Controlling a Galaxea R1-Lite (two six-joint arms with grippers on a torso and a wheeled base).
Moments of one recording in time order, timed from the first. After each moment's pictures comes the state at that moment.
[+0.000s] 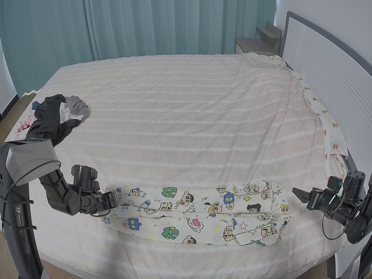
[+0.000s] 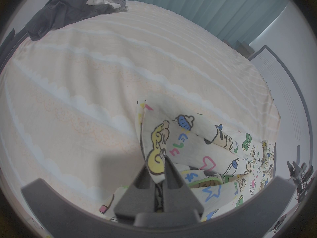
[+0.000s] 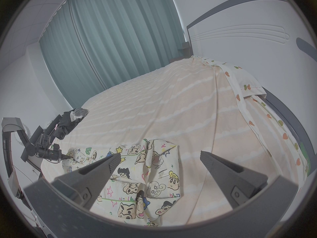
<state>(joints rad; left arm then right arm) -0.06 2.30 -0.73 -0.69 -0.17 -0.39 0.02 1.94 -0.02 -1.53 0.15 0.24</state>
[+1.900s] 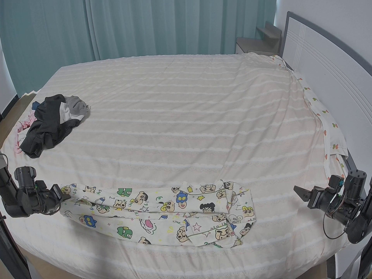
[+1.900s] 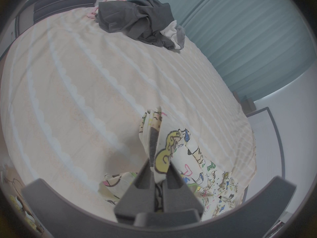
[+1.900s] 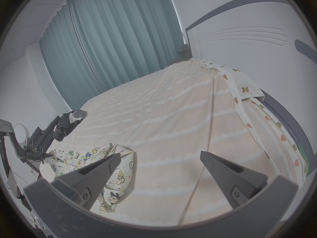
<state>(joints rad) 0.44 2.07 -0.48 -0.83 -0.47 -0.48 0.02 1.93 -0.02 -1.53 0.13 0.24</state>
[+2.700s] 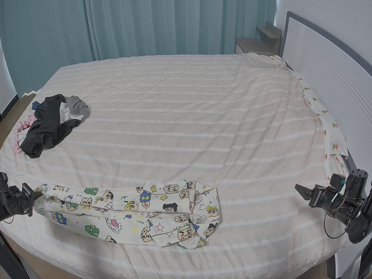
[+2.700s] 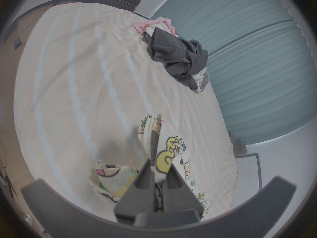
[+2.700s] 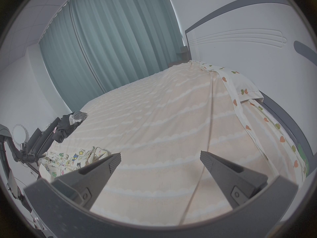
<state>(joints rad) 0.79 2.07 -0.51 -0.83 -0.68 -0.63 0.01 1.91 -0.02 -1.53 0.13 0.24</state>
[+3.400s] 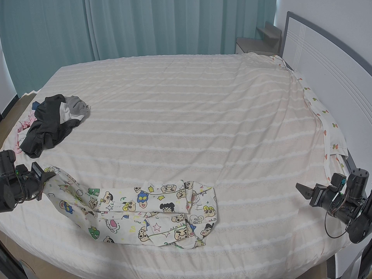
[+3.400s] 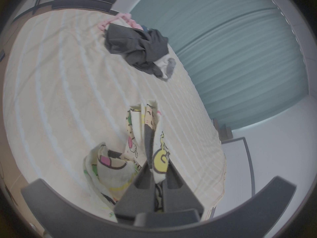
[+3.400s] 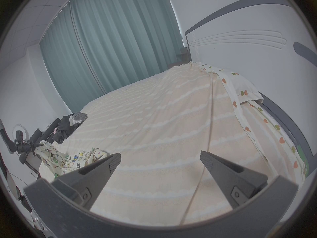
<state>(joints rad) 0.50 1.79 -0.47 -0.78 -0.58 -0.77 0.01 1.90 -0.02 -1.53 0.13 0.24</state>
